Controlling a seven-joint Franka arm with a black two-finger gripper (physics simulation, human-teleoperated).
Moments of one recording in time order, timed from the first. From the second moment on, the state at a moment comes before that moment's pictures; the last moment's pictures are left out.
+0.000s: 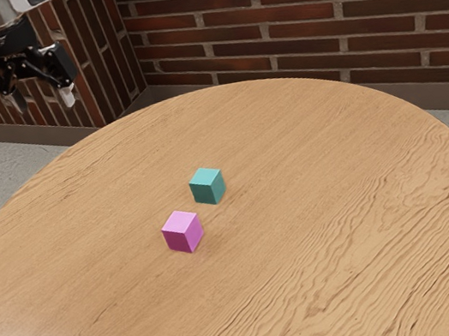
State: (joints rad) arm -0.05 -0.13 0.10 -1.56 0.03 1.48 -0.16
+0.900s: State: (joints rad) arm -0.05 0.27 0.10 -1.41 0.05 1.70 -0.08
